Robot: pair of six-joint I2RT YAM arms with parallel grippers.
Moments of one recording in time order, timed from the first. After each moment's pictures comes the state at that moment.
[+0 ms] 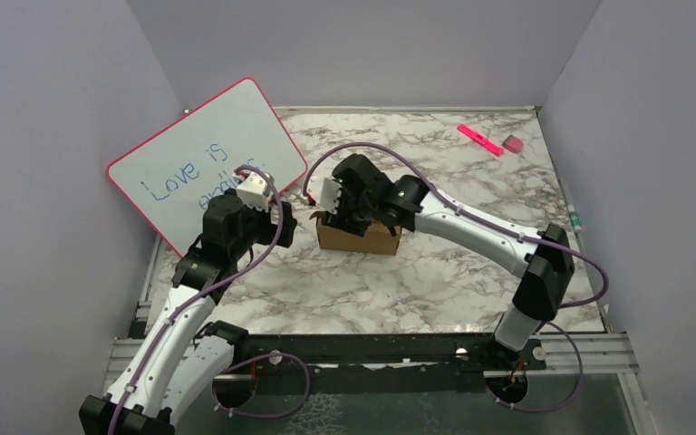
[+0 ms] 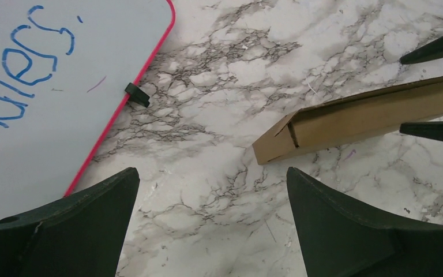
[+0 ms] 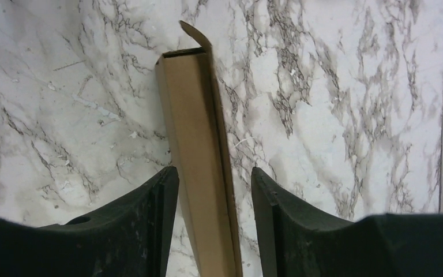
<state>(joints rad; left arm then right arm) -0.32 0.74 0.69 -0.36 0.06 -0.07 0.97 1.73 1.58 -0.69 0.02 -0.52</state>
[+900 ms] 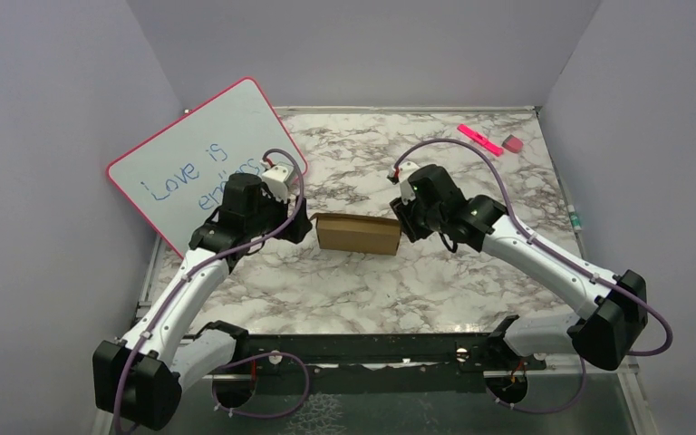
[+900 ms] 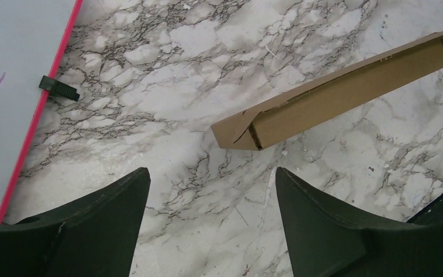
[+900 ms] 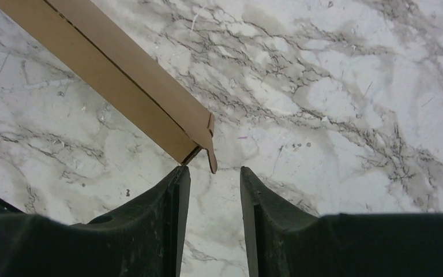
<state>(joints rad) -0.32 0.99 0.79 -0.40 0.29 -0.04 0.74 1.29 1.13 -0.65 0.14 0.01</state>
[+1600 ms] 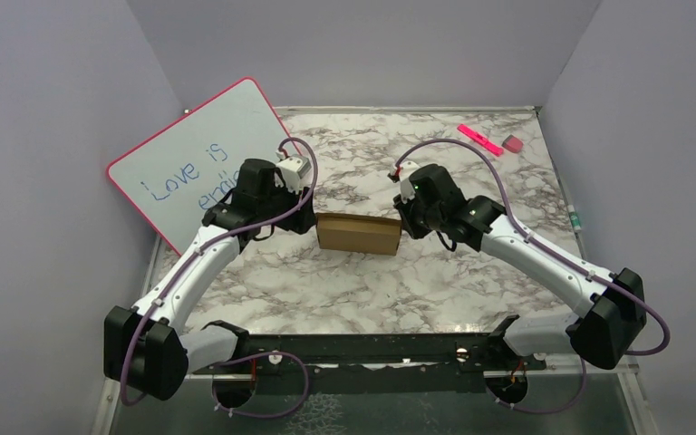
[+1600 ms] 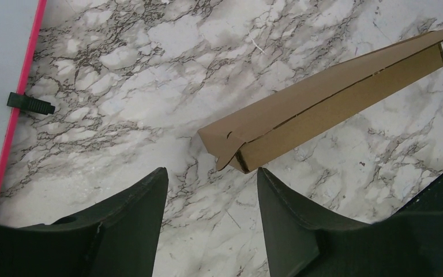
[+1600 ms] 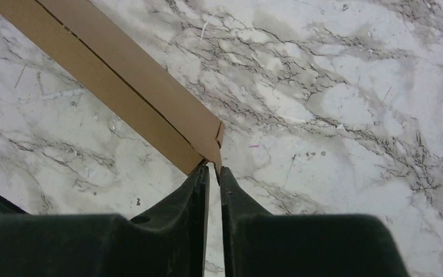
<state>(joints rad) -0.35 1.16 0.91 -0.45 0.32 -0.03 0.72 1.30 1.09 -0.59 0.09 0.04</state>
